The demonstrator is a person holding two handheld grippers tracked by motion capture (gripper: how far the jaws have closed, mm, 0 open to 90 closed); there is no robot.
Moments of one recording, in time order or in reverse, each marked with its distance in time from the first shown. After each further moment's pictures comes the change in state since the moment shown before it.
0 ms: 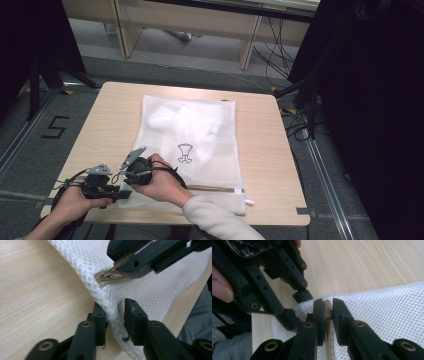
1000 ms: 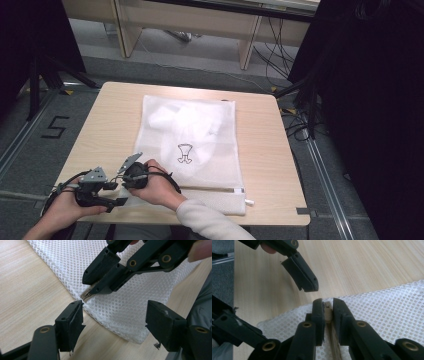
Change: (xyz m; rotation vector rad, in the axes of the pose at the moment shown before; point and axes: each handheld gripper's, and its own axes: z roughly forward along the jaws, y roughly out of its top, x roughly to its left) left arm -0.004 -0.009 -0.013 -0.006 0.064 0.168; right arm -0.002 -0.011 0.037 0.018 -0.001 0.017
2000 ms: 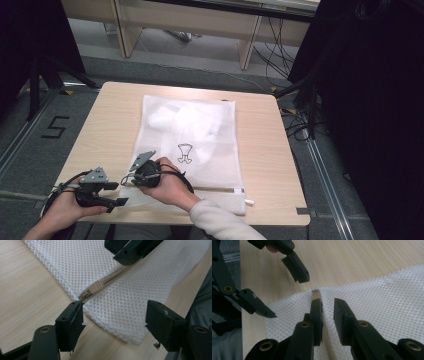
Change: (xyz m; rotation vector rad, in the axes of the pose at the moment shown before) left arm 0.000 0.001 0.001 -0.013 -0.018 0.008; right arm -0.004 -0.011 -0.039 -0.043 -0.043 -0.005
